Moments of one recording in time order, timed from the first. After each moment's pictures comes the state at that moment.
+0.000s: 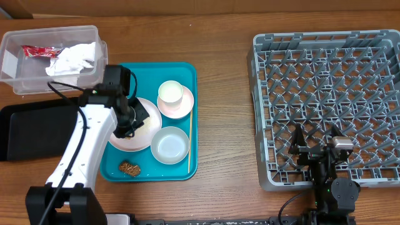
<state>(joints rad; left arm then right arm) -0.05 1.54 1.10 -0.95 0.05 -0.69 -0.07 0.01 0.02 -0.03 -0.06 0.10</state>
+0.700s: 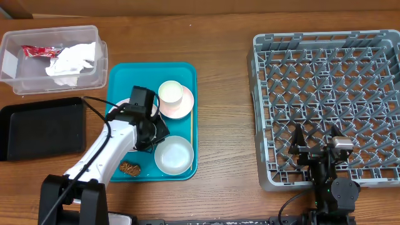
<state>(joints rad) -0.20 1.54 0.87 -0.72 0.15 -0.70 -0.07 0.01 0.02 -0.03 -0.06 0.10</state>
